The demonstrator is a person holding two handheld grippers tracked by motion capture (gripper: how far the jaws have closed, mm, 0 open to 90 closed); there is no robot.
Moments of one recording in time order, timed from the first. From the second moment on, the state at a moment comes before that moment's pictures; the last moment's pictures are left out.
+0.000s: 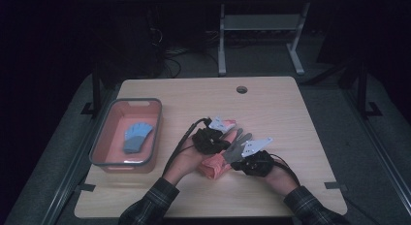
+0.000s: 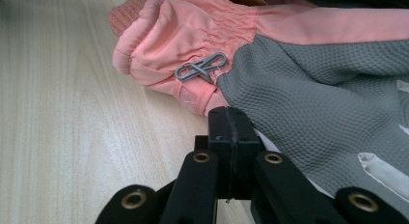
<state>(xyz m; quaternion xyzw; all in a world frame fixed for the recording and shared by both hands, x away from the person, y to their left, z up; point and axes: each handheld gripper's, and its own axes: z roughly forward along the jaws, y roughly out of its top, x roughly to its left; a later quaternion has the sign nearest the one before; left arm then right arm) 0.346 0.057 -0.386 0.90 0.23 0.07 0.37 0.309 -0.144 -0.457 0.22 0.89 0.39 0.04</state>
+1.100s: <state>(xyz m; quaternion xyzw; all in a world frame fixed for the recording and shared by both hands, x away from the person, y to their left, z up) 0.402 0.094 -0.431 0.89 0.30 0.04 0.34 0.311 -0.141 -0.462 0.22 0.90 0.38 0.04</state>
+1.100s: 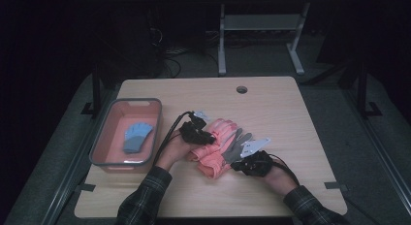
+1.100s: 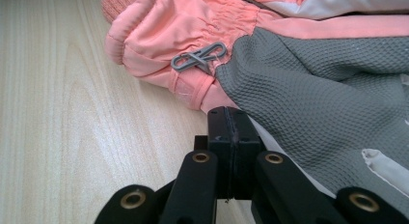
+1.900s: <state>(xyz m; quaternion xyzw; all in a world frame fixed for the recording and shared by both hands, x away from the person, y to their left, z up) 0.361 0.070 -0.364 0.89 0.27 0.06 0.36 0.311 -0.140 -0.462 0.22 0.90 0.38 0.05</state>
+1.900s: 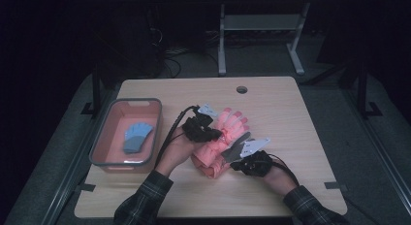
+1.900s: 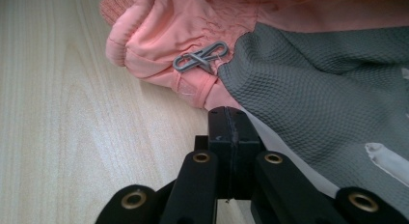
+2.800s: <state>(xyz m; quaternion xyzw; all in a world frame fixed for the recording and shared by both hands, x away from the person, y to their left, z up) 0.359 0.041 -0.392 0.91 0.23 0.03 0.34 0.308 -0.146 -0.459 0.22 0.90 0.38 0.06</state>
